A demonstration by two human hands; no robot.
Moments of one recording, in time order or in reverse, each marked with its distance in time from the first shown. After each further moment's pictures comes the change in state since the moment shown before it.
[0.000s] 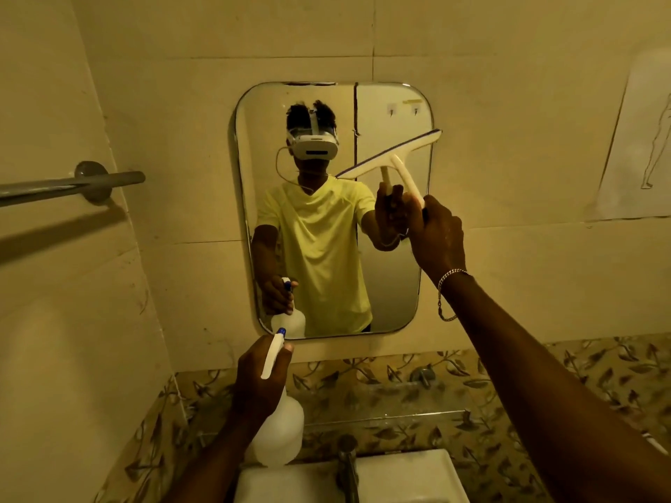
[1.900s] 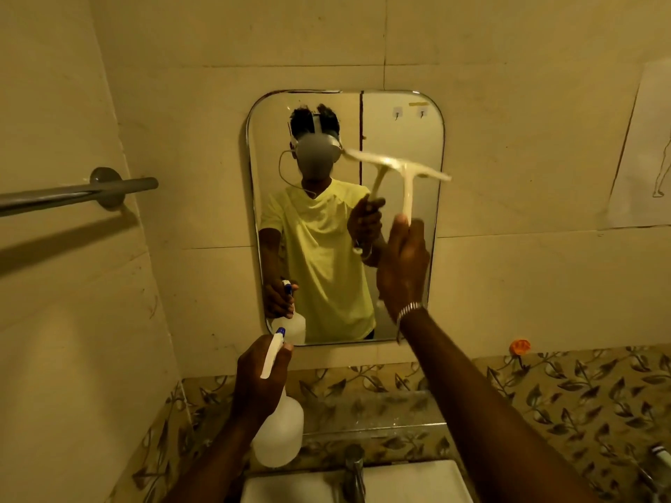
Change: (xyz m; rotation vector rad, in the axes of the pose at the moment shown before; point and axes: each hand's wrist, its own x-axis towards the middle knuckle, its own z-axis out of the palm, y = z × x) left_hand 0.014 -0.007 -0.011 -0.004 0.027 0.005; right_hand -0.062 -0.070 0.034 0.406 0.110 0.237
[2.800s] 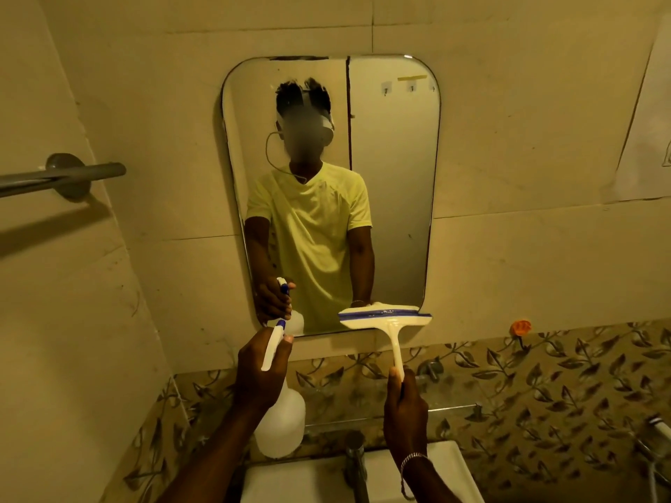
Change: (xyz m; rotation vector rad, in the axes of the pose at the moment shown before) left_hand 0.004 -0.003 0.016 0.023 -0.067 -0.037; right_hand -0.182 0.216 -0.059 -0.314 -0.177 0.324
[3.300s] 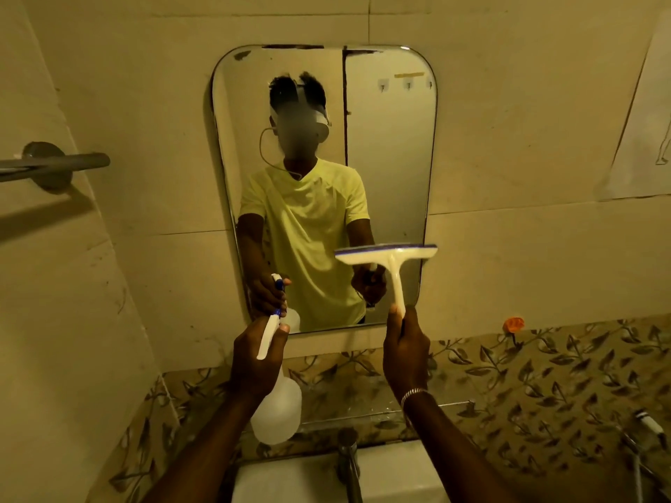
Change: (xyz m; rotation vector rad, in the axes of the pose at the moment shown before) left_hand 0.013 -0.005 0.009 -0.011 0.015 0.040; right_hand 0.068 -0.073 -0.015 0.074 0.155 -0.312
